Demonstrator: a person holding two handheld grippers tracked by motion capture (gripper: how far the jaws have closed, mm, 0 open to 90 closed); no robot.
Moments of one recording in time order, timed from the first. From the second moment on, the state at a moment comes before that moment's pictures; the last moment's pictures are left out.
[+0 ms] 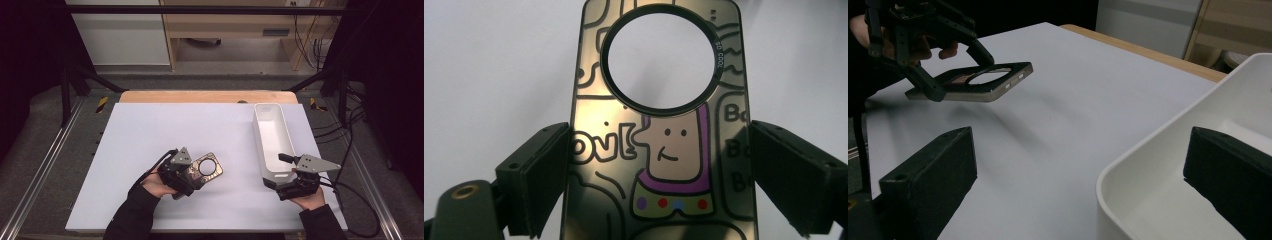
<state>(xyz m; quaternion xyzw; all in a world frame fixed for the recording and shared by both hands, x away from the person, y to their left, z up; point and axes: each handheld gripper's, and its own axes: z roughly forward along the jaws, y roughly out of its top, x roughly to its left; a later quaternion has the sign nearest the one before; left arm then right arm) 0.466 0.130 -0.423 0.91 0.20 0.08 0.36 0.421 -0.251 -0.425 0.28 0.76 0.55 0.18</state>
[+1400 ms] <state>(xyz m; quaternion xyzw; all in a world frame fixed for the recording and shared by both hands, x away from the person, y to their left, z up) 0.461 0.106 -0.400 0.91 0.15 0.06 0.38 0.442 -0.190 -0.416 0.18 0.80 0.56 0.12</state>
